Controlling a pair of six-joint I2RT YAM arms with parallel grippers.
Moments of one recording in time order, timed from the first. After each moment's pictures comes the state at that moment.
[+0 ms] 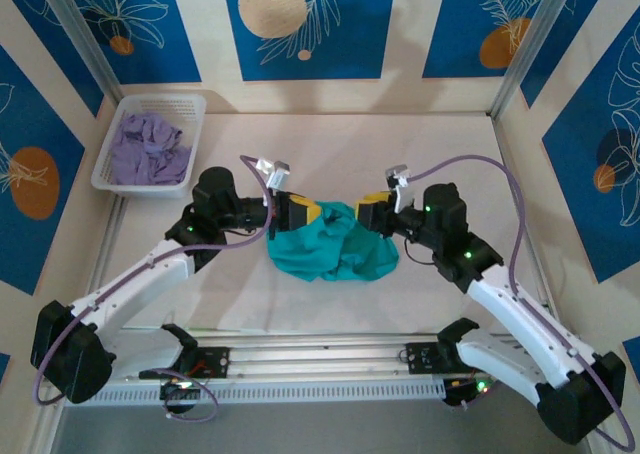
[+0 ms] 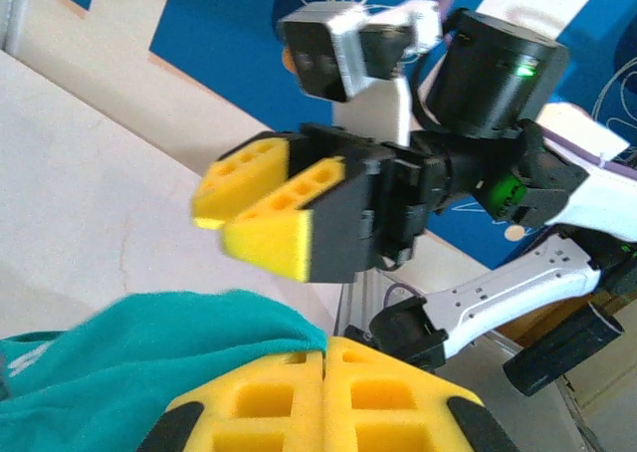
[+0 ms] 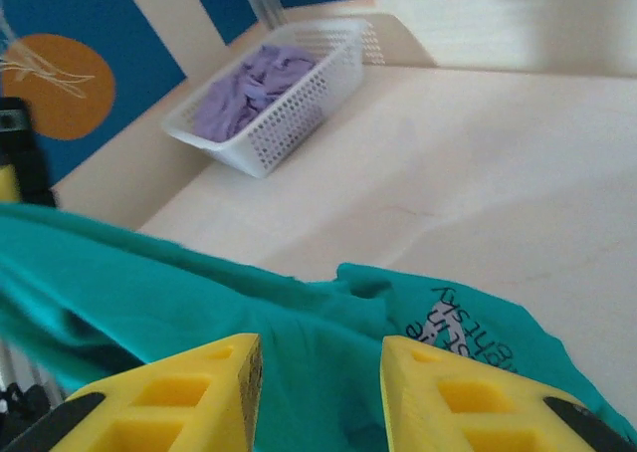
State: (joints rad) left arm -0.61 1.16 0.86 0.20 0.87 -0.47; right arm 0.51 0.85 0.73 -0.17 -0.35 0.29
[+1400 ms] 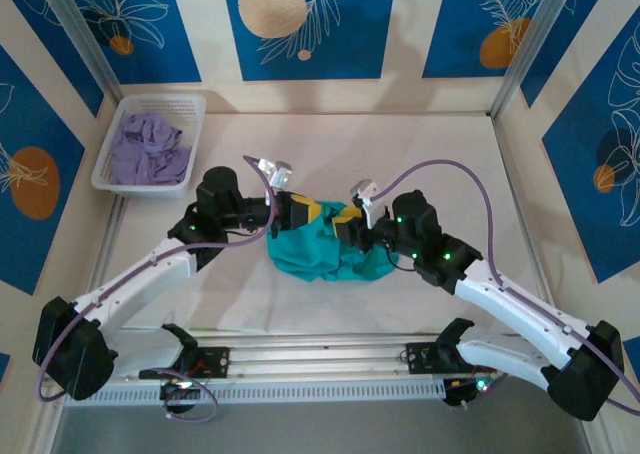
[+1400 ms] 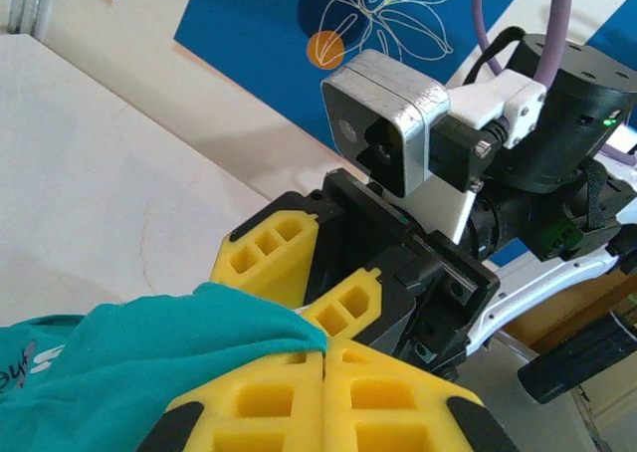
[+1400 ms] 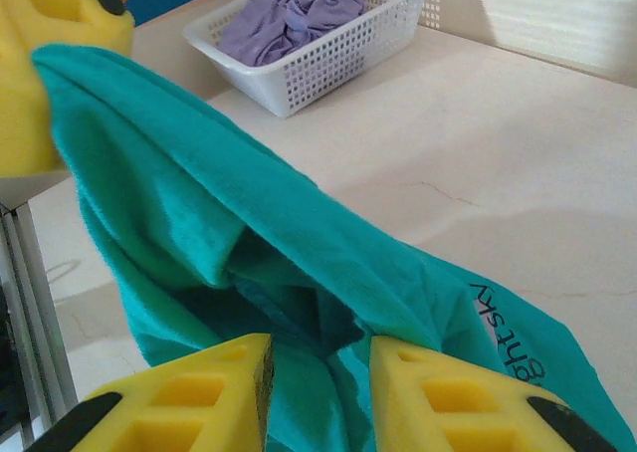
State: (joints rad) left arm -0.61 1.18 0.86 0.18 0.84 -0.46; right arm 0.72 0.96 0.75 -0.16 -0.21 0.11
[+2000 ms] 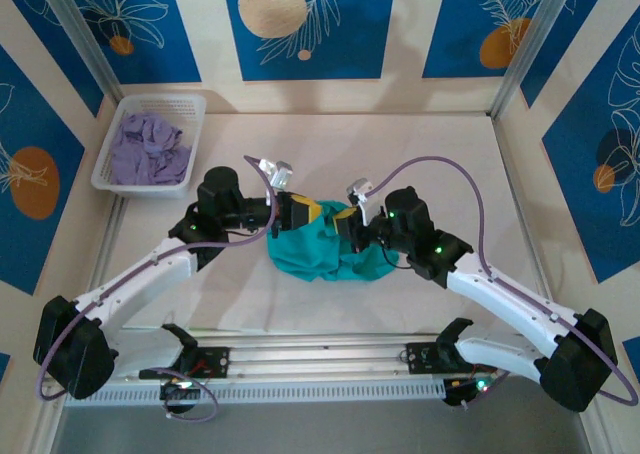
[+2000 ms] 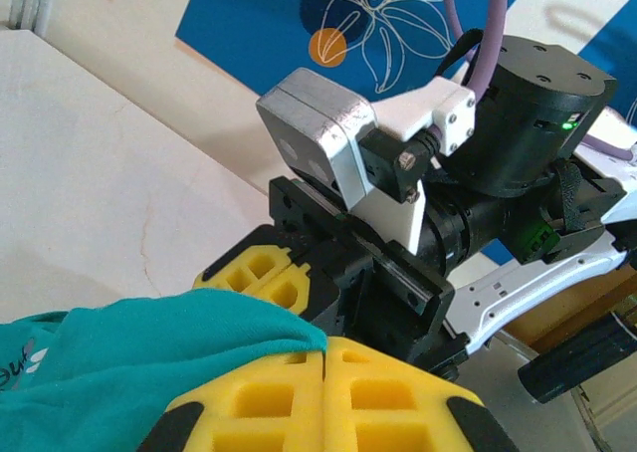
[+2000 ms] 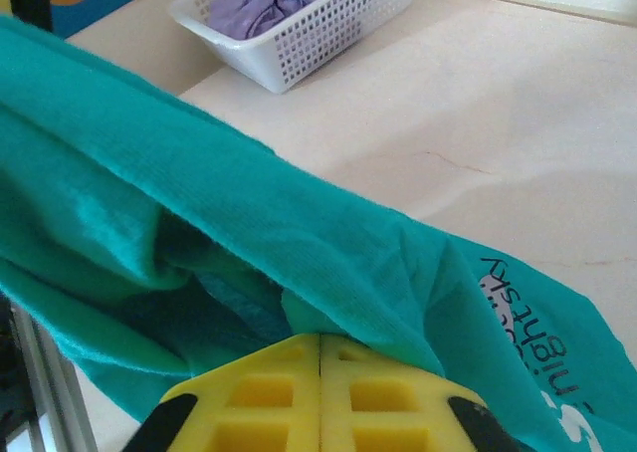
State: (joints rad) left arm -0.61 1.18 0.86 0.18 0.83 -0.46; right arm 0.69 1.02 0.75 -0.15 -0.25 0.16
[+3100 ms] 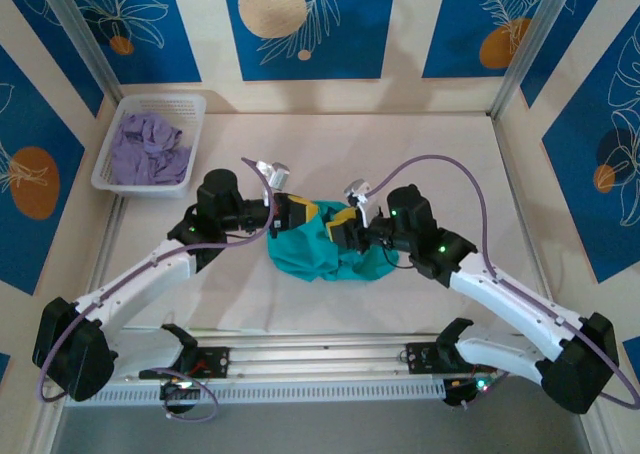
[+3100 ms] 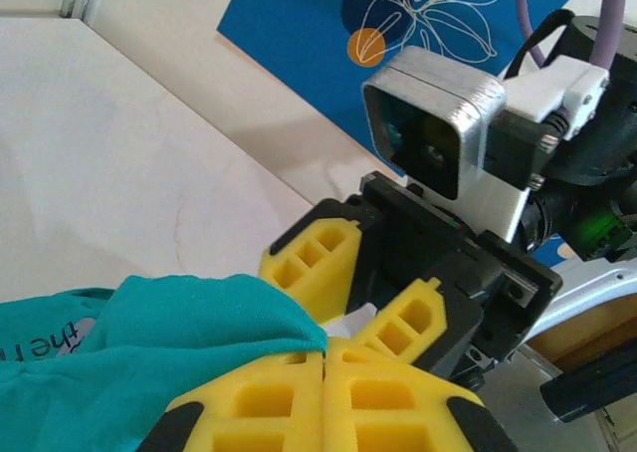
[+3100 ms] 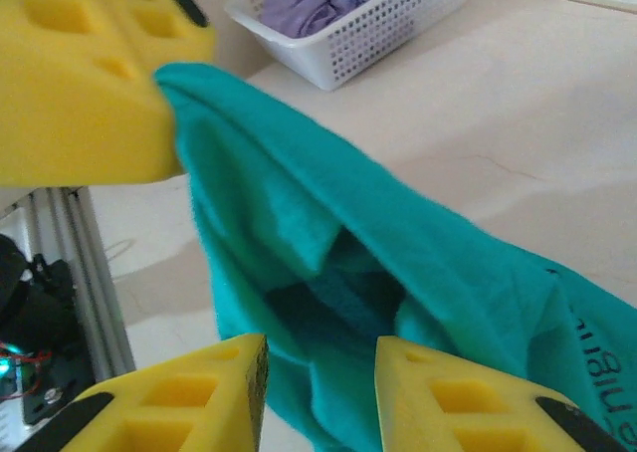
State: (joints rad) left arm -0.58 1.17 0.84 0.16 0.78 -0.47; right arm 0.70 1.02 0.80 -0.20 -0.33 0.15
